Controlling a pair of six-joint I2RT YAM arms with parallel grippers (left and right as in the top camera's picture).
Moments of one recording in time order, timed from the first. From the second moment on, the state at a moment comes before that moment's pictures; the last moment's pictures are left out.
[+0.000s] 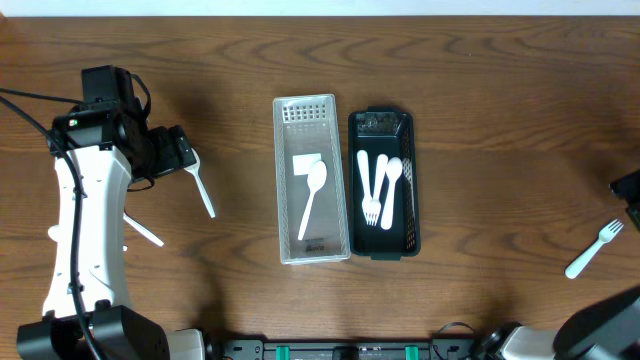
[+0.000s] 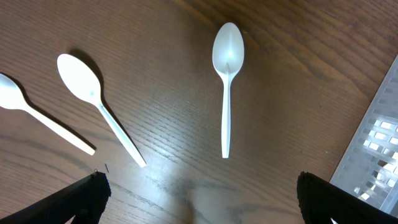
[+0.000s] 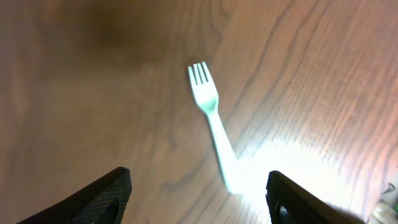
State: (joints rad) left arm 0.18 1.52 1.38 -1.16 -0.03 -0.23; right arm -0.72 1.57 1.27 -1.00 0.17 0.48
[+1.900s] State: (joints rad) left arm 0.18 1.52 1.38 -1.15 -0.03 -0.23; right arm -0.77 1.85 1.07 -0.64 -0.02 0.23
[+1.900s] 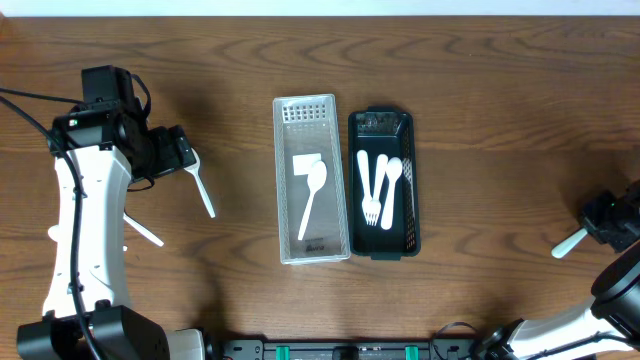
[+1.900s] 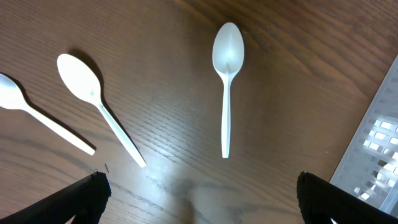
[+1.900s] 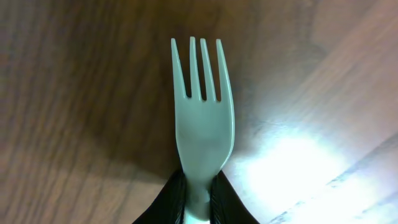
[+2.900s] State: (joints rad) left arm 0.18 1.52 1.38 -1.16 -0.03 -0.23; right arm 0.38 1.53 1.29 -0.70 -0.02 0.32
